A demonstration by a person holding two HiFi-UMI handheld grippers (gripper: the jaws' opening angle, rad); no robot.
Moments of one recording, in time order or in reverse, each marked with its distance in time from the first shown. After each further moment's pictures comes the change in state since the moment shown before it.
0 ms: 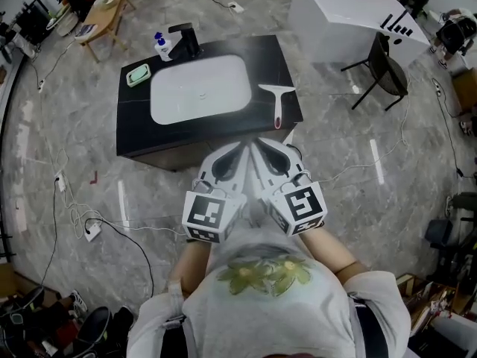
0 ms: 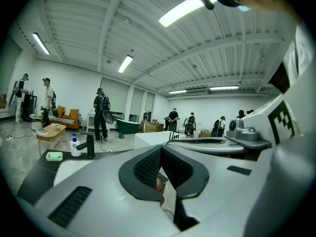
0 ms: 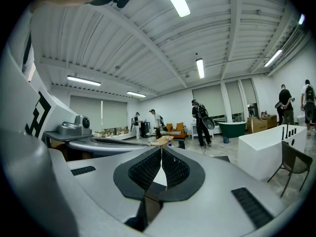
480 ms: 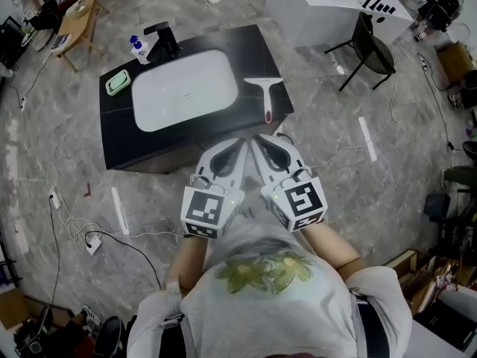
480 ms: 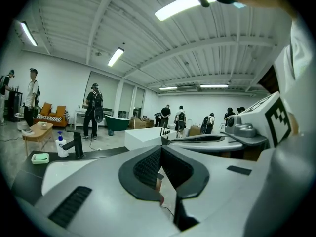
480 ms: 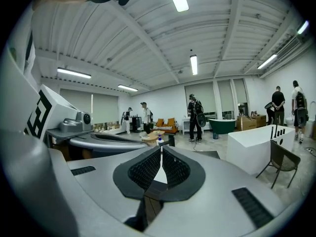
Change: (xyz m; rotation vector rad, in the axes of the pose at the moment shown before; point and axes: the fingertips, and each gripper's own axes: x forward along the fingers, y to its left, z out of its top) left arm 0.033 0.010 -0.013 0.034 0.046 -0.129; right arm 0.015 -0.030 -0.018 -0.003 0.056 -0.107
